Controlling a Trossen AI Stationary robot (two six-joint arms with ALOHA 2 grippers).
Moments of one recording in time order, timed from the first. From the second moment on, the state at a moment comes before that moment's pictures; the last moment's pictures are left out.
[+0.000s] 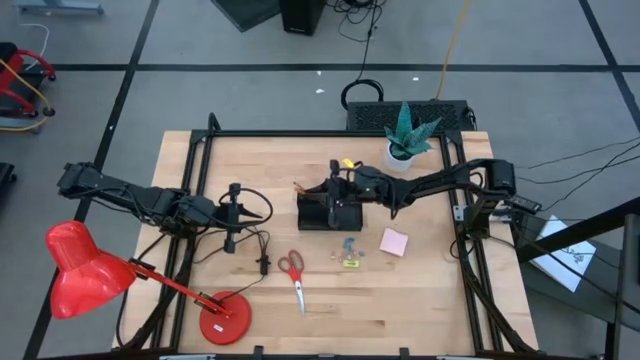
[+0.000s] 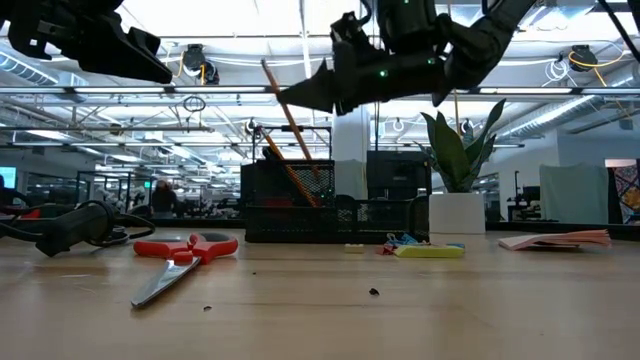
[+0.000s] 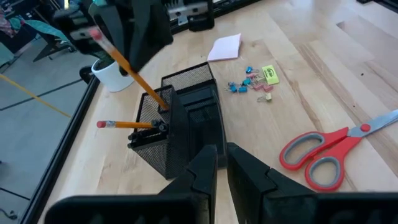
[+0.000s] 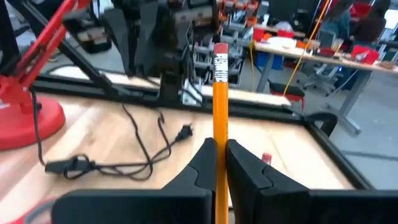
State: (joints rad) left arm -0.26 0.69 0.47 -0.23 -0.29 0.21; right arm -0.14 1.77 0.89 0.74 -0.11 -0.16
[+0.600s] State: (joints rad) left arm -0.26 0.69 0.47 -0.24 -0.29 0.21; right arm -0.15 1.77 0.89 0.58 -0.02 -0.12
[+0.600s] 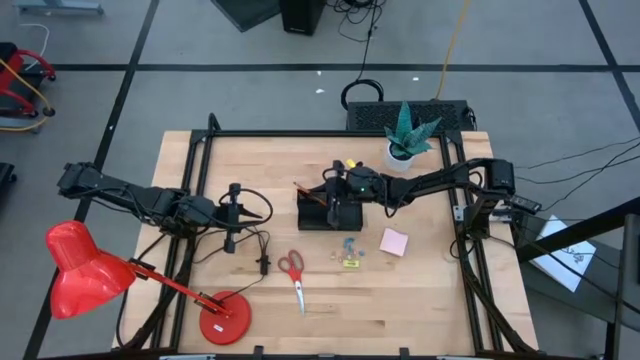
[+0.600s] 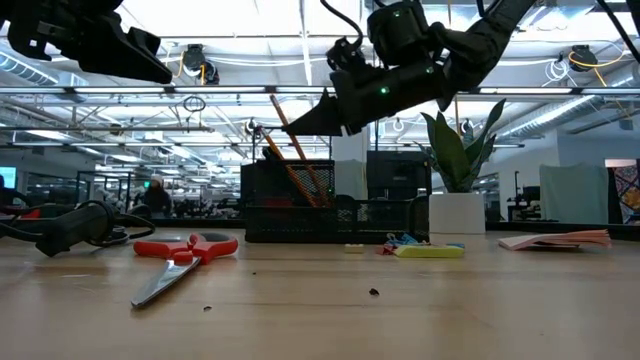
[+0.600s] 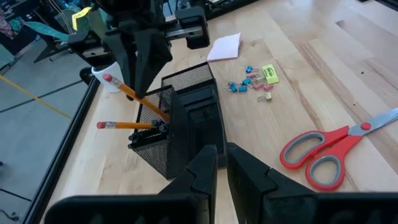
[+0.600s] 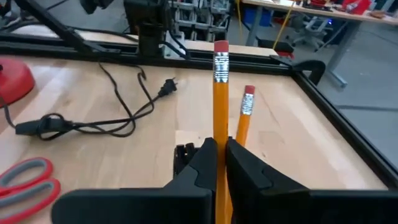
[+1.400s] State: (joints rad) left arm -0.26 0.69 0.47 -0.24 -0.29 0.21; right arm -0.14 1.77 0.89 0.62 0.06 0.02
